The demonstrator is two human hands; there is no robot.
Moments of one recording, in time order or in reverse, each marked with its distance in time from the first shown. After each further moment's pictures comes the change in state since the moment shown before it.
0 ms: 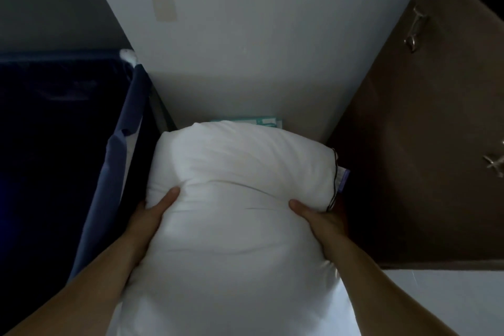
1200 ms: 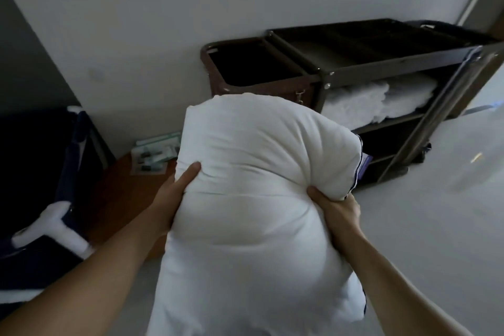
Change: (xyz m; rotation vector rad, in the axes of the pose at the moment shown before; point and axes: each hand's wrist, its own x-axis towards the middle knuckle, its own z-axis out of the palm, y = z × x) left_hand -0.436 -0.050 0.078 -0.117 -0.576 0.339; right_hand -0.338 0.111 -0.411 0.445 0.340 -0.241
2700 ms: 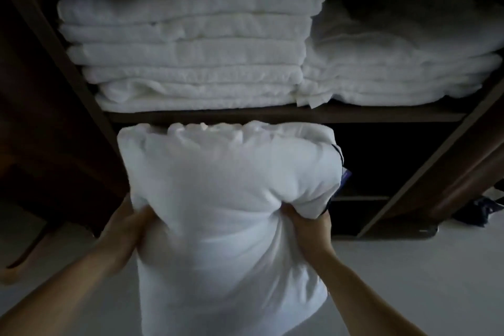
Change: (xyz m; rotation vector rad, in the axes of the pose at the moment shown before) left_hand 0.320 -0.290 0.550 0.199 0.419 0.151; right_hand 0.655 0.253 -0.205 -0.115 -0.460 -0.036
